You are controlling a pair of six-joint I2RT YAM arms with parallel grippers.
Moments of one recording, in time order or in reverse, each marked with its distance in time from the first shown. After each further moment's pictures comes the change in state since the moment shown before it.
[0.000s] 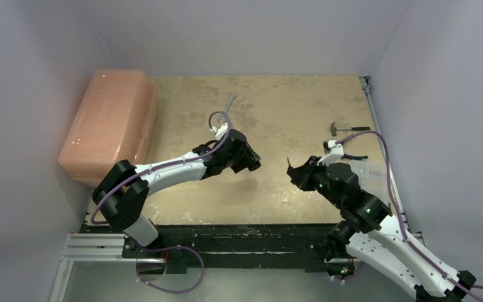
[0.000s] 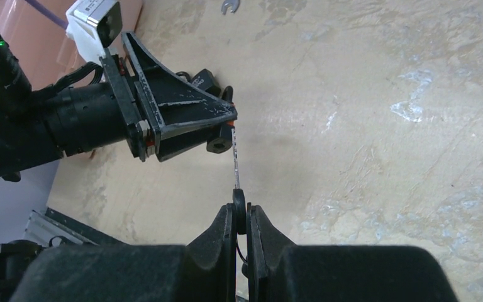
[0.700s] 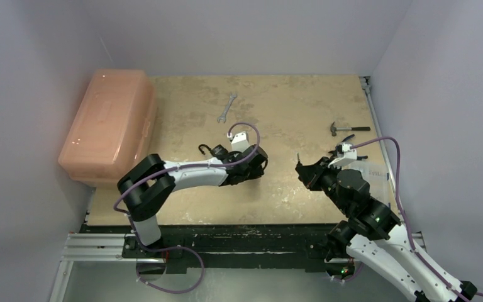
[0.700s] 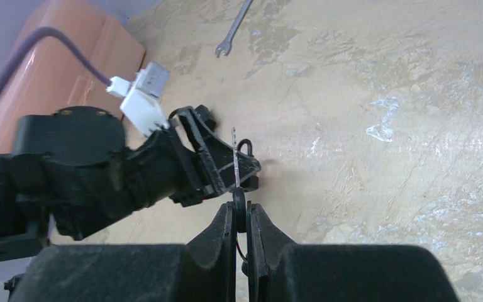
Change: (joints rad) left arm -0.135 0.217 0.106 -0.090 -0.270 0.130; right arm 0.000 -0.112 -0.008 -0.015 0.098 0.010
